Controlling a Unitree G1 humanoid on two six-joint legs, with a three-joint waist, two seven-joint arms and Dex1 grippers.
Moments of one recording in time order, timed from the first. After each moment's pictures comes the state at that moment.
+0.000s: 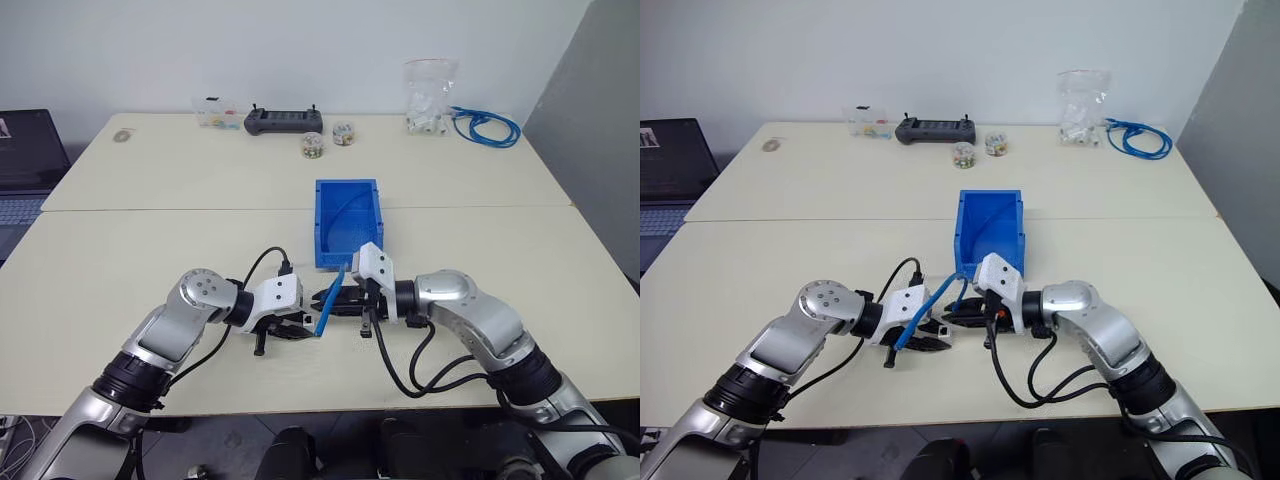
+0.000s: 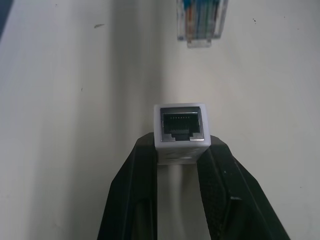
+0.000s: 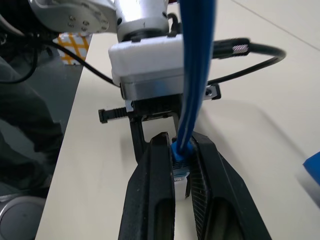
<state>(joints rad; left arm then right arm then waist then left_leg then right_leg) -0.44 0.74 -0.35 -0.03 -0.08 0.34 -1.27 -0.54 -0.40 0.45 -0.17 0.37 0.52 0.90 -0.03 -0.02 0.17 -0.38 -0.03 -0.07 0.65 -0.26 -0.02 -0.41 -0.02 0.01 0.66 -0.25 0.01</state>
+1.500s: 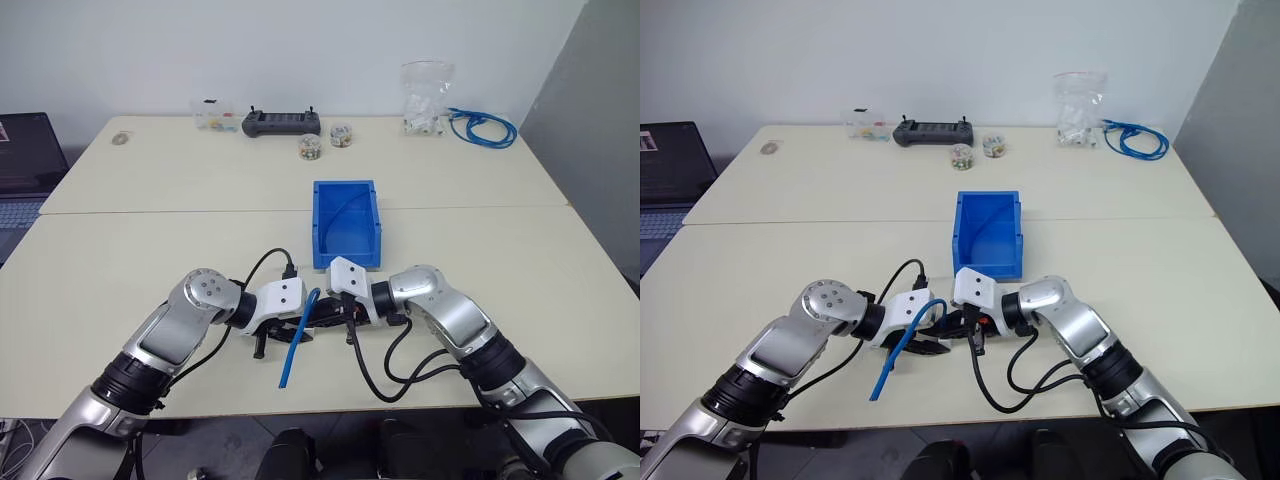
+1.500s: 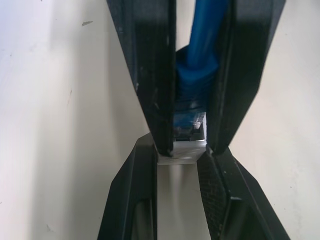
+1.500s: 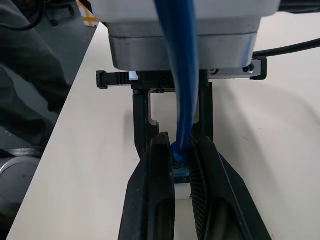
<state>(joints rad) -0.43 0.75 -0.37 -0.09 -0.05 0.41 -1.27 -0.63 -0.29 0.53 0.05 0.17 0.45 1.08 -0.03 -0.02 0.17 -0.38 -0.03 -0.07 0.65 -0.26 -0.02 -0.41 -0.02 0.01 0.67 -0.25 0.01</state>
